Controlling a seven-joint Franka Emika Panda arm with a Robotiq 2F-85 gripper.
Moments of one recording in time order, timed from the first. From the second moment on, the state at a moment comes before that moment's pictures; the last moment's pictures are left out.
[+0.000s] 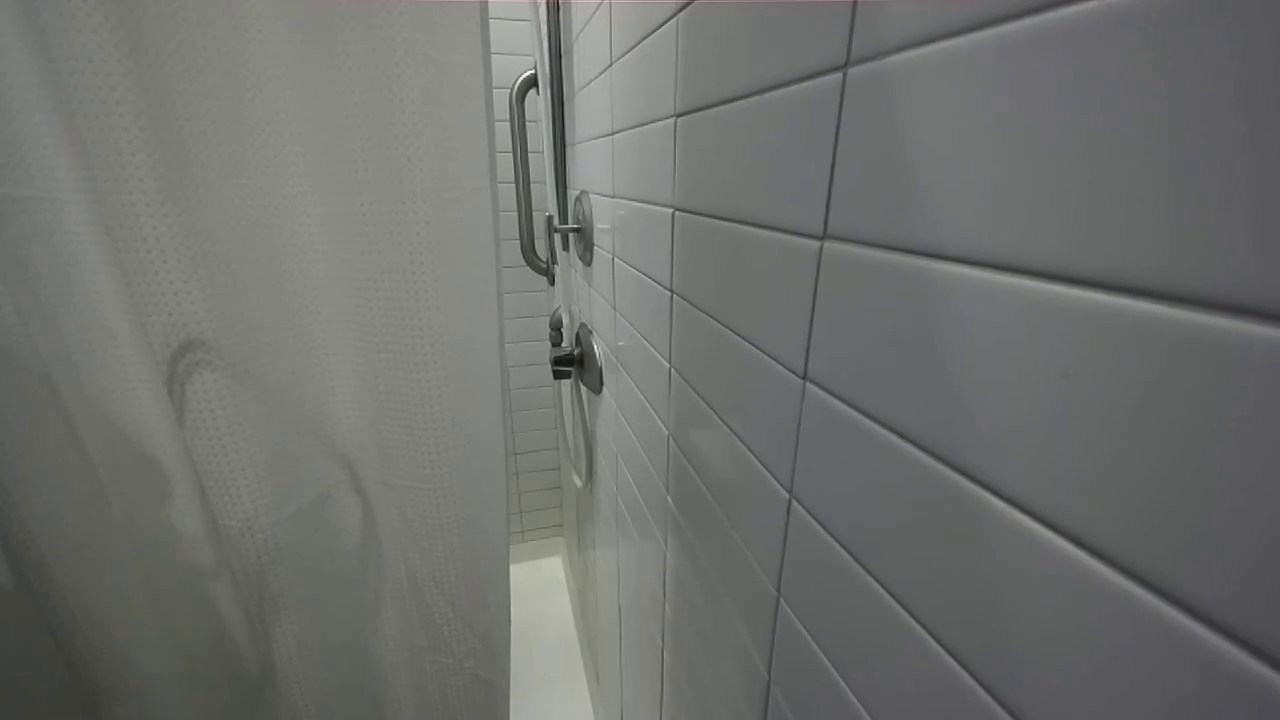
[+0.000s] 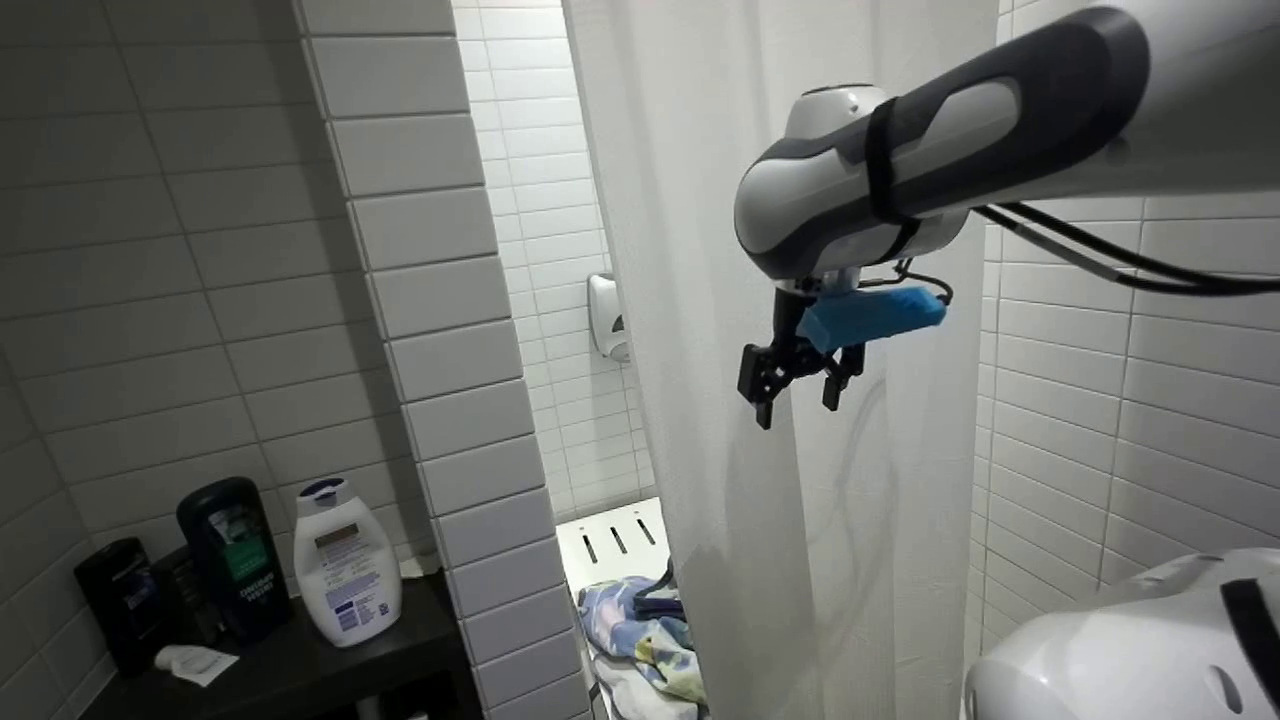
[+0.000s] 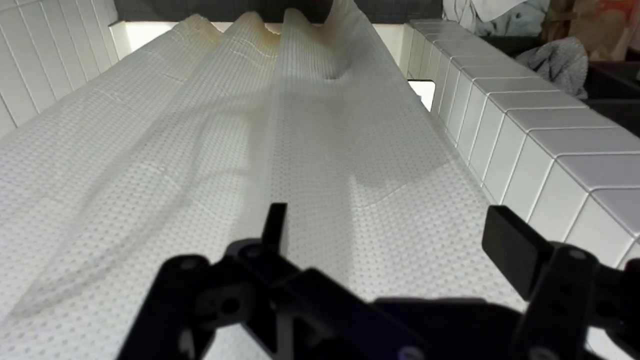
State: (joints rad) arm 0.04 -0.83 0.04 -2.60 0.04 2.02 -0.04
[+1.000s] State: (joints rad) arm 0.16 -0.83 0.23 -2.63 0.14 2.37 0.18
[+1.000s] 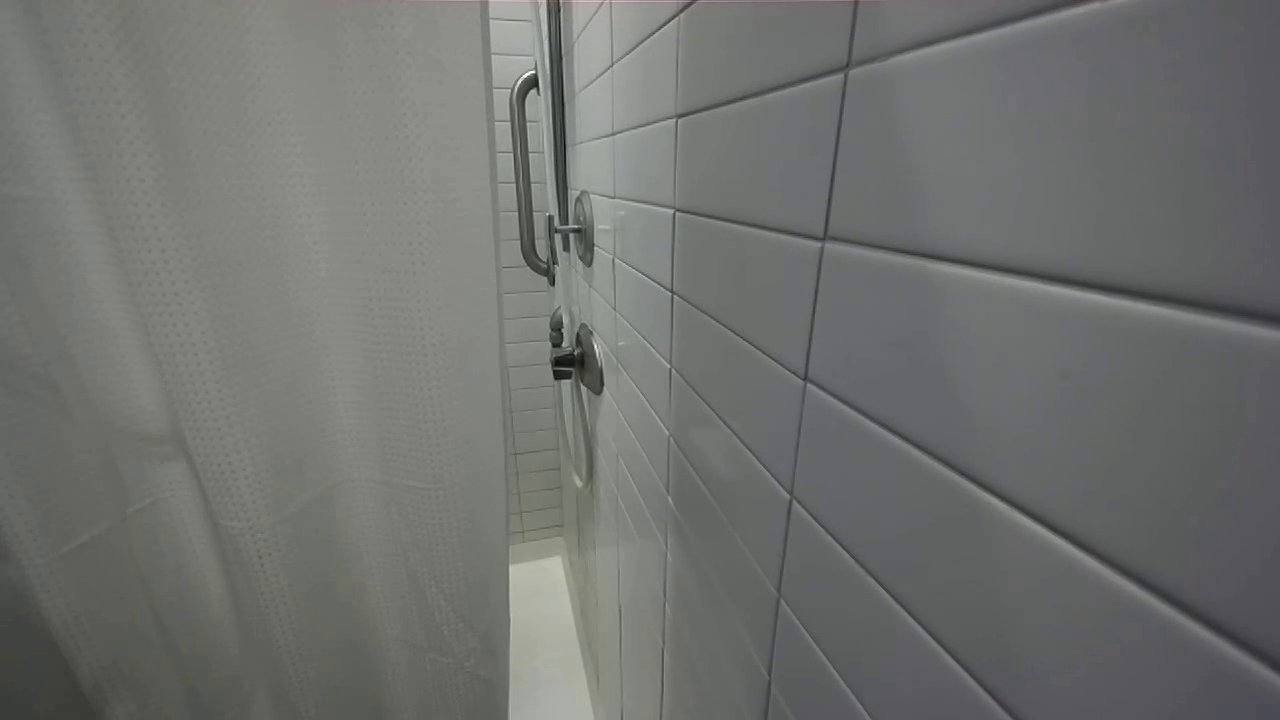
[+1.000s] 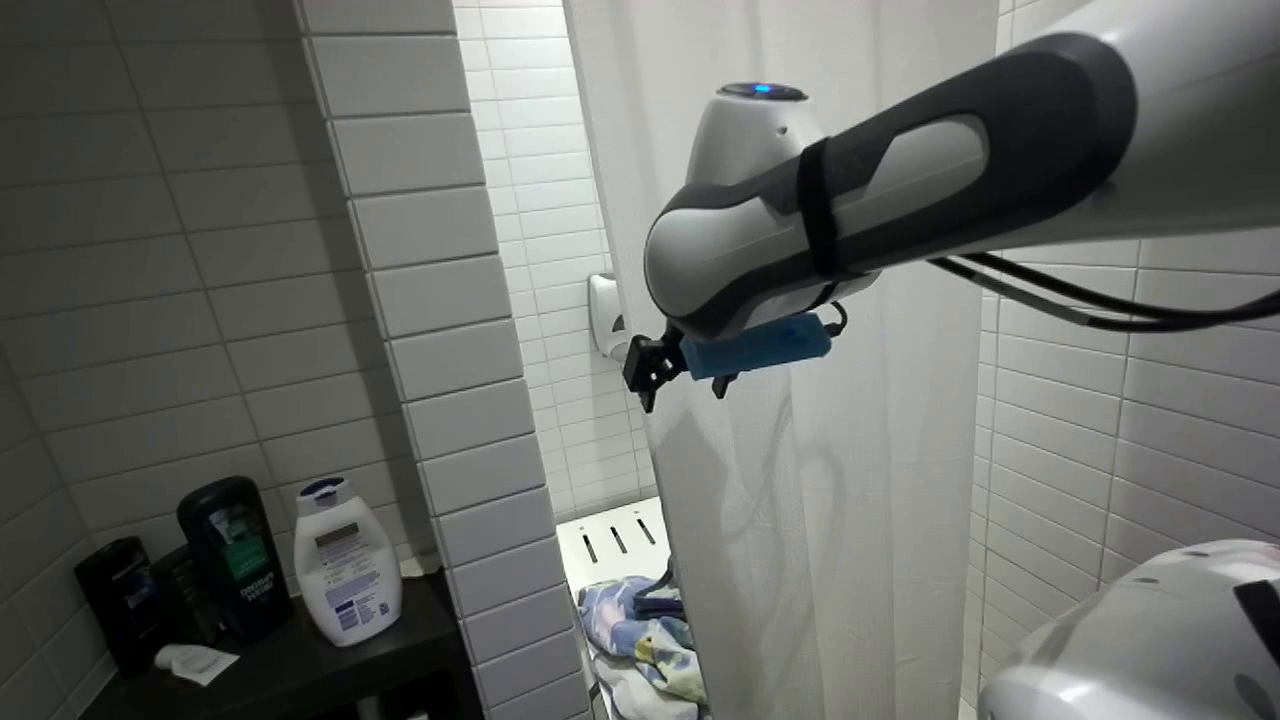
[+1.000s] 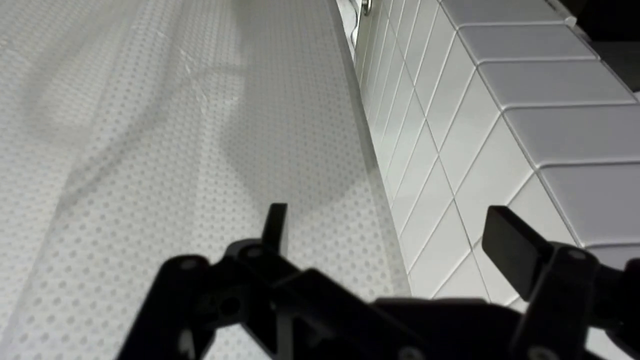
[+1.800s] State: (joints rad) arm 0.15 -0.76 0.25 -2.62 0.13 2.76 0.18
